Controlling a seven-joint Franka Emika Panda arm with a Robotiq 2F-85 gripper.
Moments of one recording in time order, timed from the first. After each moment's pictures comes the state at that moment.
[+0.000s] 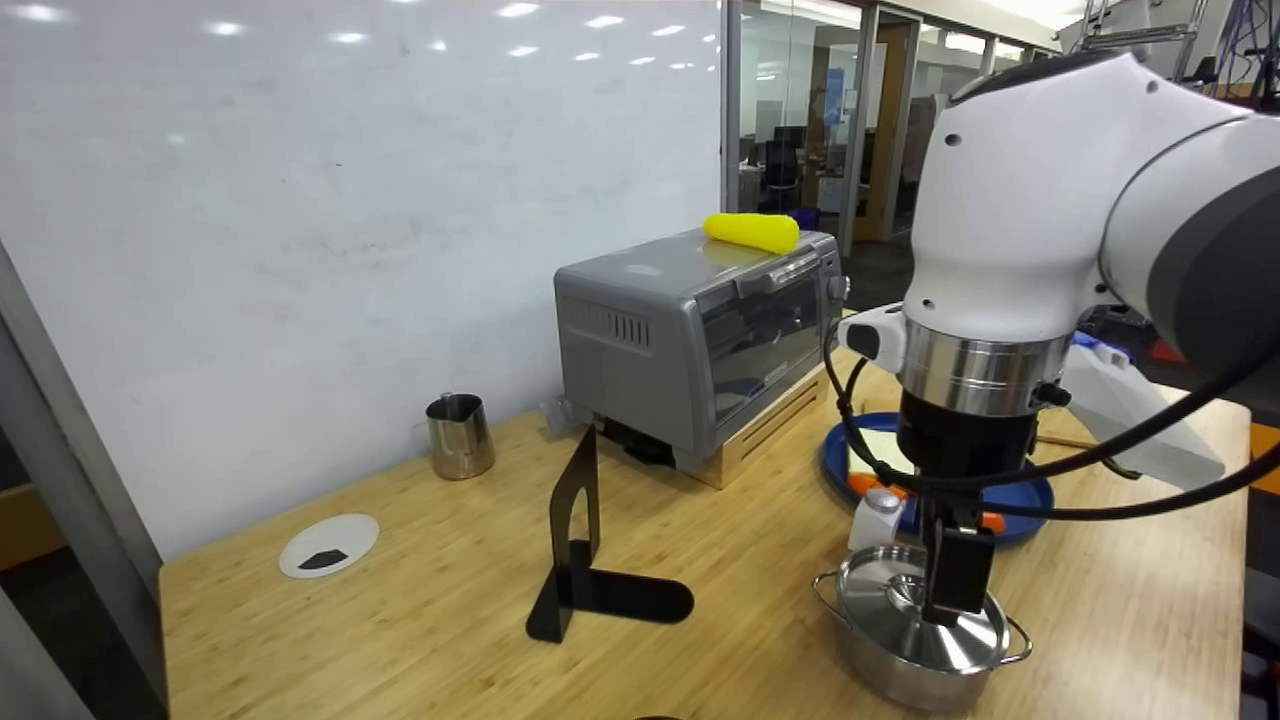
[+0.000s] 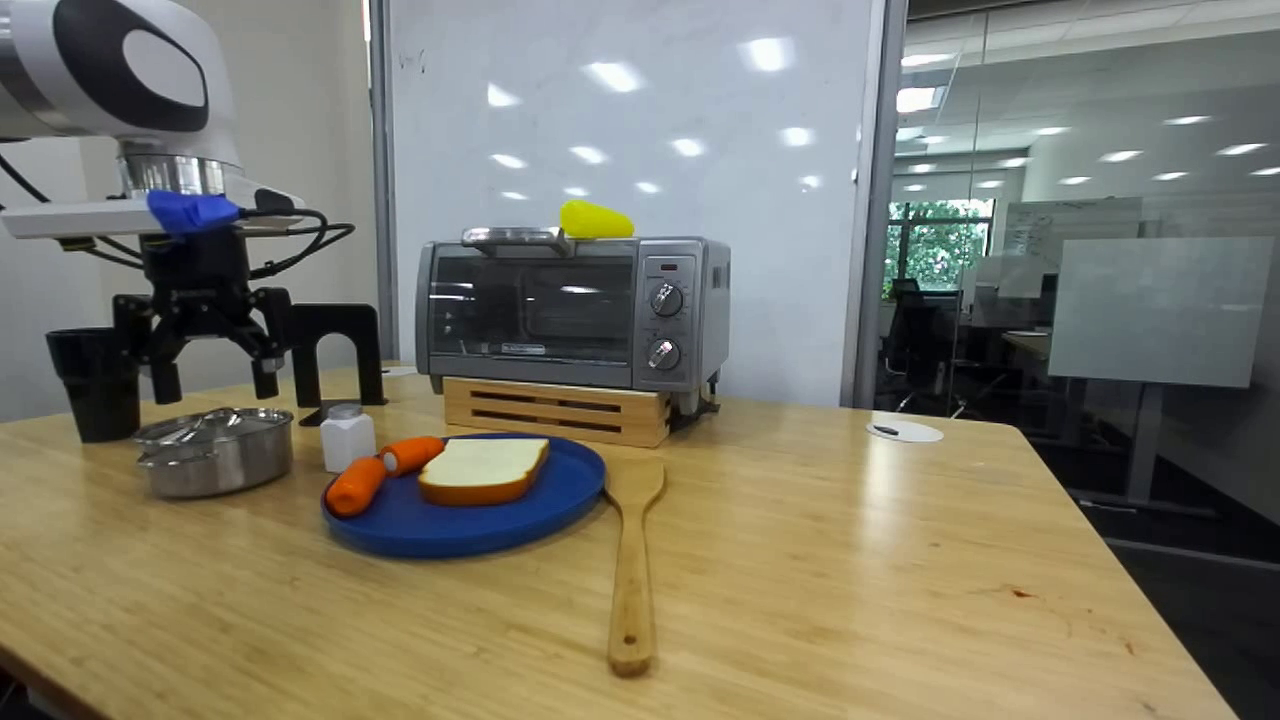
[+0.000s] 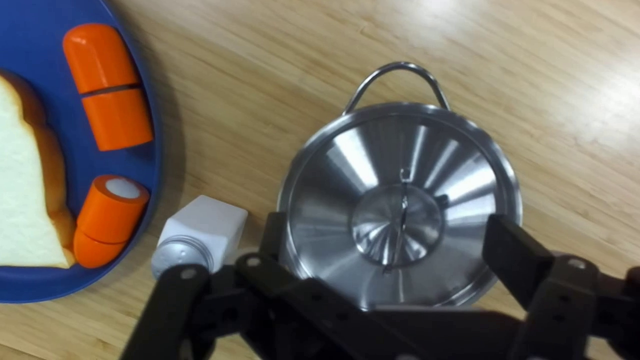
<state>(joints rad) 0.23 -0.13 0.21 -2.64 -0.06 2.49 0.02</state>
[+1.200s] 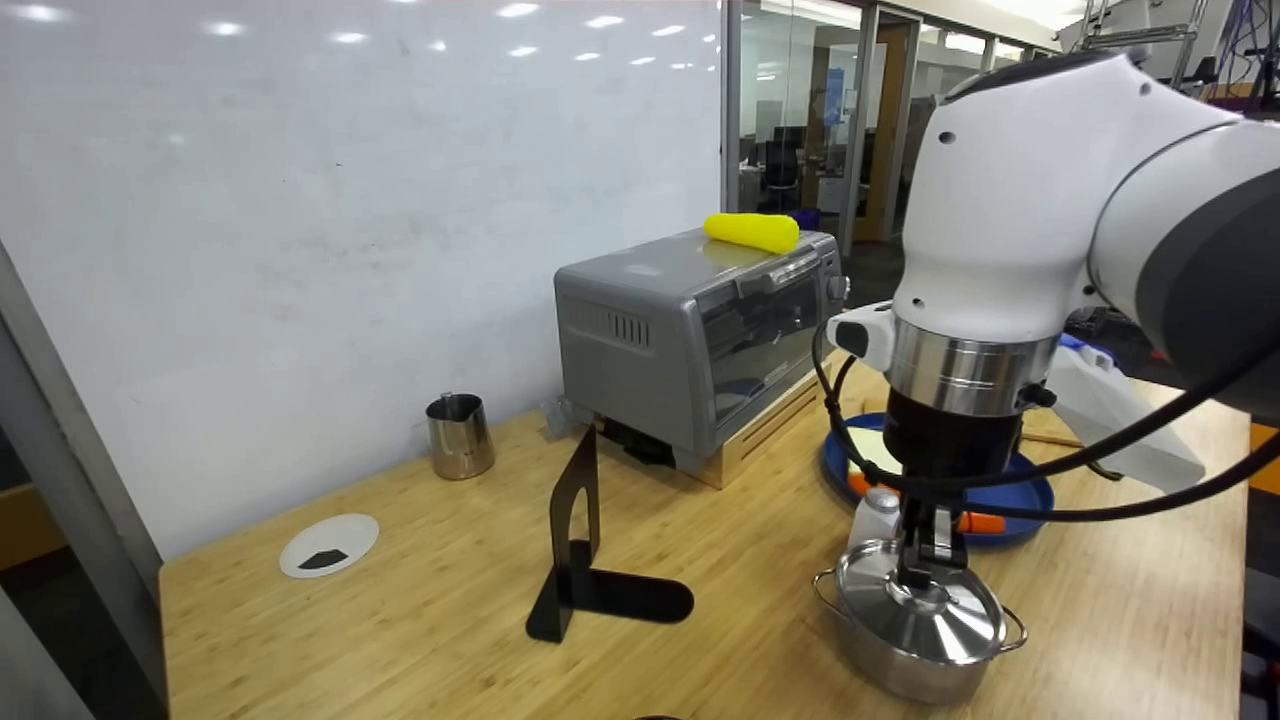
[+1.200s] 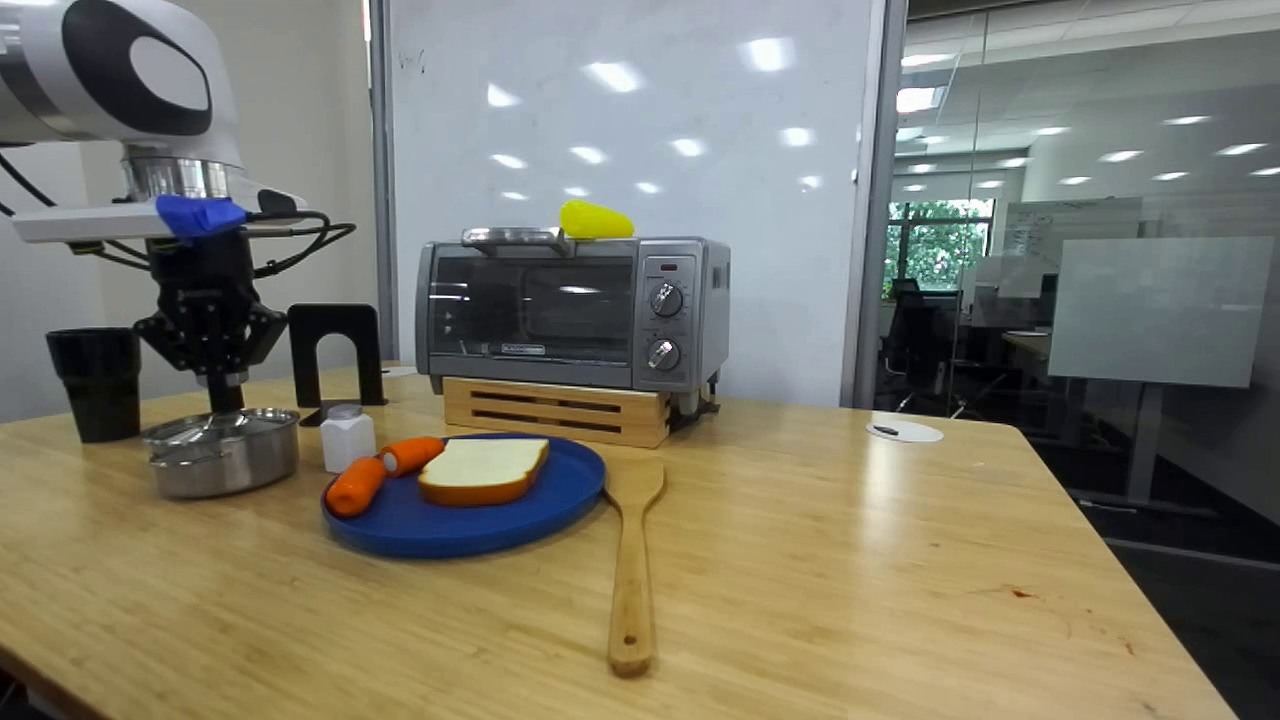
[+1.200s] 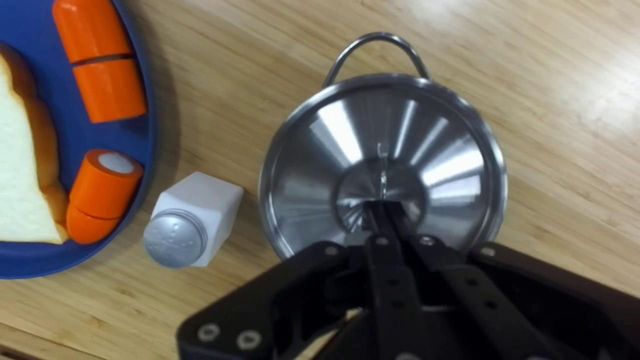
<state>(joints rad) 0.23 -0.12 0.21 -2.63 -0.07 2.52 0.02</state>
